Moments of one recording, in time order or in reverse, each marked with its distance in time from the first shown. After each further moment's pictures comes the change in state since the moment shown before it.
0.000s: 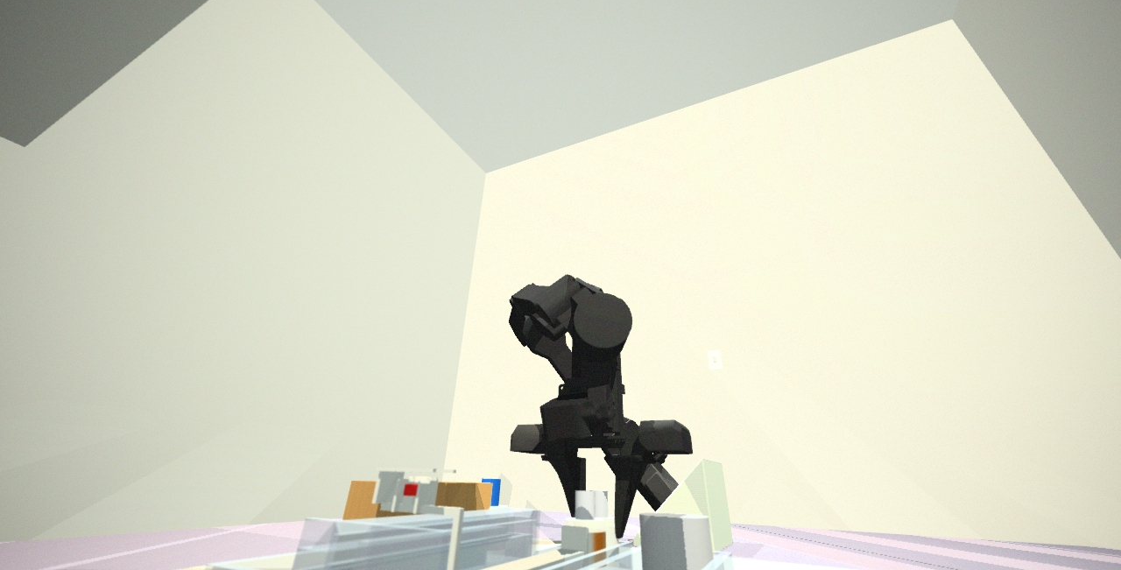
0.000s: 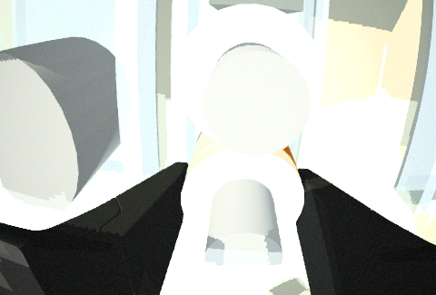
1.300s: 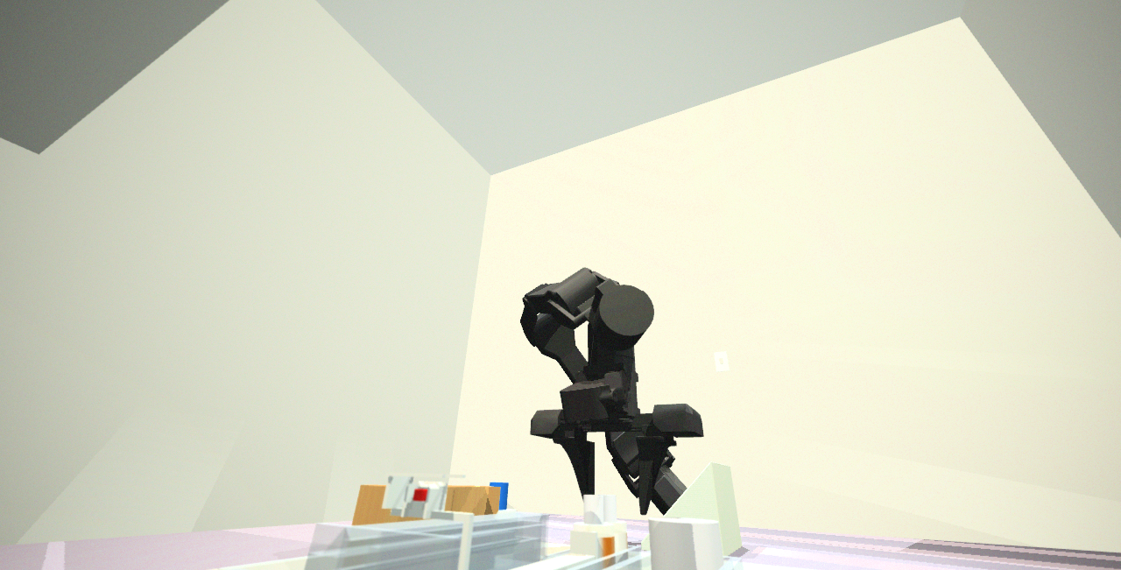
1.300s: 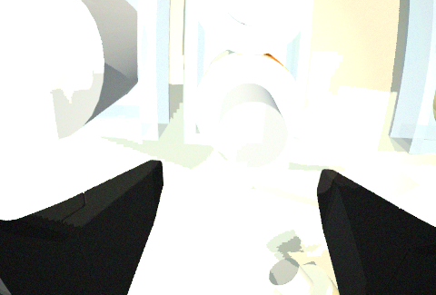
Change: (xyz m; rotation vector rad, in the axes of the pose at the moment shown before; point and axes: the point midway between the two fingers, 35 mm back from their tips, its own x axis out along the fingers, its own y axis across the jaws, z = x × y) arm -0.022 0.001 -0.022 0.001 0.000 -0.002
